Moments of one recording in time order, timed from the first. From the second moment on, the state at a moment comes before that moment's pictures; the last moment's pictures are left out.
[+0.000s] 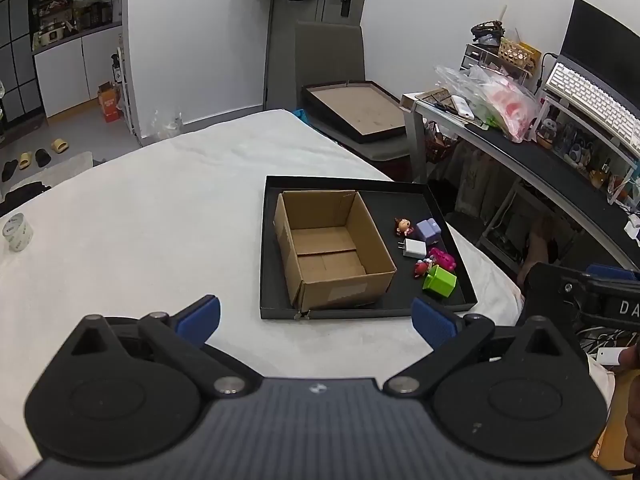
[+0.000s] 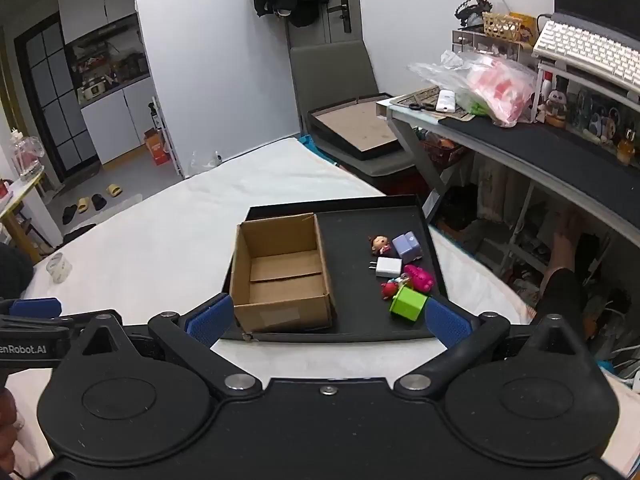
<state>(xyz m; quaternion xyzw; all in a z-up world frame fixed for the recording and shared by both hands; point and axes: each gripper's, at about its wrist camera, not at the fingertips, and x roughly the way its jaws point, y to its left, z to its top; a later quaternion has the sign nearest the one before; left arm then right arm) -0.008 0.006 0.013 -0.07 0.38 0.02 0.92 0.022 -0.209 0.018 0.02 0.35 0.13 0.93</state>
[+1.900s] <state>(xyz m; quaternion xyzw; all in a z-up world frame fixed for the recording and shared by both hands) -0.007 0.002 0.005 -0.06 0.39 0.02 0.92 0.022 -0.210 0.004 0.01 0.36 0.10 0.93</state>
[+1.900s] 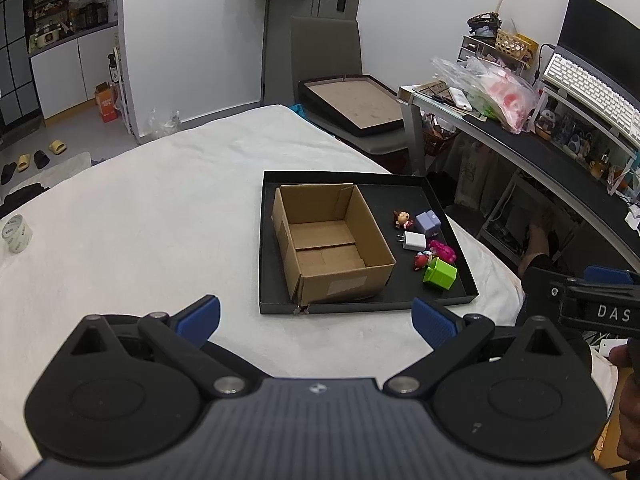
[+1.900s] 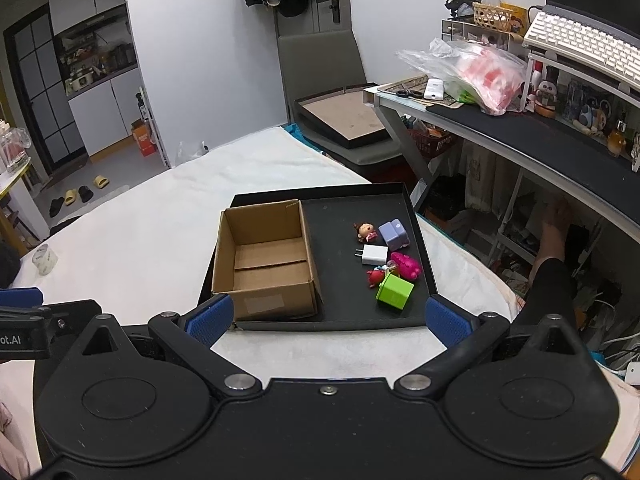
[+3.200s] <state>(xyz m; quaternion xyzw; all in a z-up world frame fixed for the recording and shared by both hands) 0.064 0.018 -0.023 -0.06 0.42 0.02 0.90 0.088 -0.228 -0.029 0.04 0.38 0.09 0.92</state>
